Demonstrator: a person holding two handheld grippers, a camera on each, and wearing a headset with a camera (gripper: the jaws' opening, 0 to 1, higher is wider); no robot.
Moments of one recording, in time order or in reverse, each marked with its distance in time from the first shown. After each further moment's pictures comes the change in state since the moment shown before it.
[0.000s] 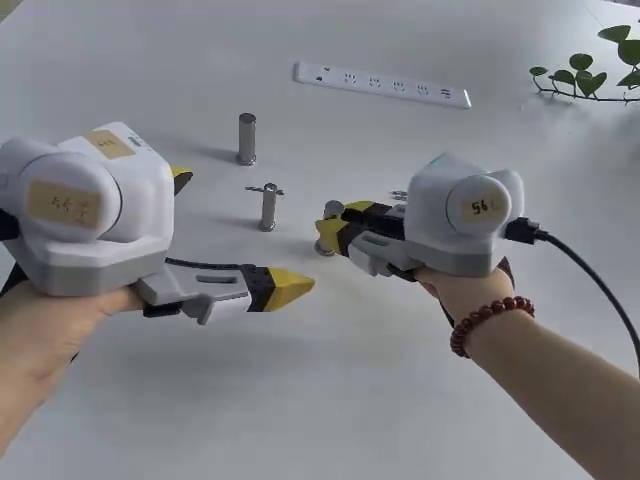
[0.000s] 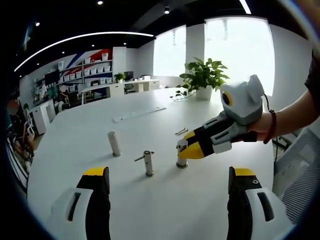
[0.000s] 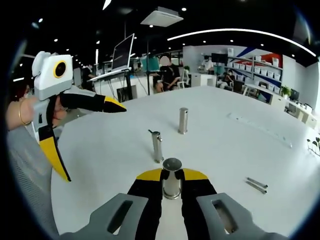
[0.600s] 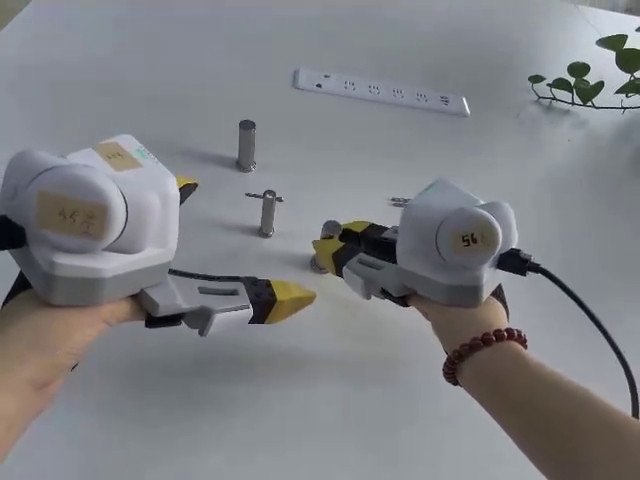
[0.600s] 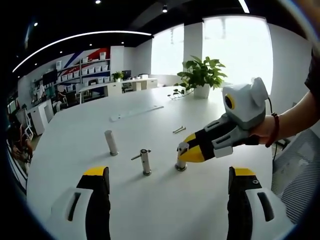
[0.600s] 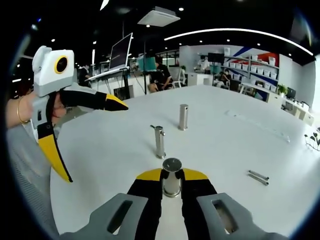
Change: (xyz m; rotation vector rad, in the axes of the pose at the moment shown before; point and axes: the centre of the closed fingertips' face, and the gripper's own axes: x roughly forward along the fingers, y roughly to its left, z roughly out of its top) left arm 0.001 -0.004 -0.003 0.008 0.014 -0.016; right arm -0.003 0.000 -0.009 0.023 -0.003 -0.035
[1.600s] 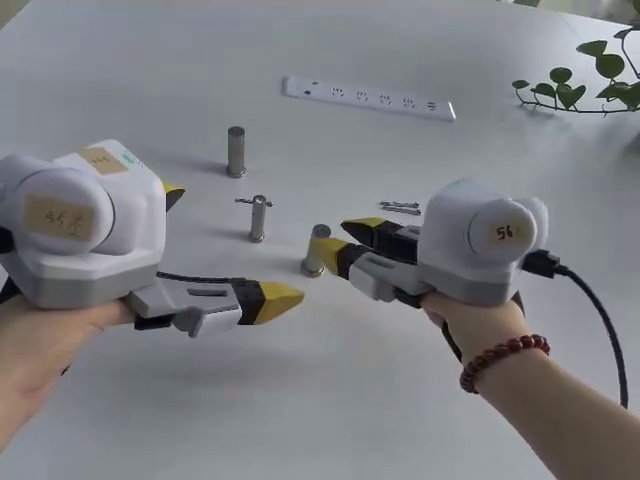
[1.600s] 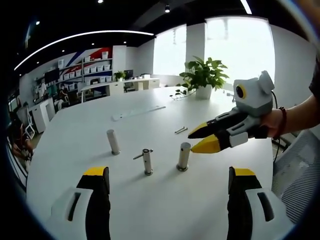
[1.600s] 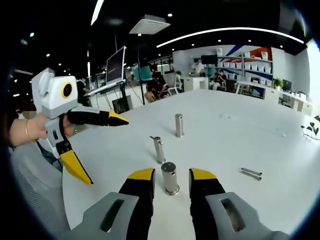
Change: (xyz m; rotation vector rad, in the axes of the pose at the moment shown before) left arm -0.001 0.002 0.001 -0.016 -0.004 0.015; right arm -0.034 -0.004 0.016 0.089 -0.054 0.005
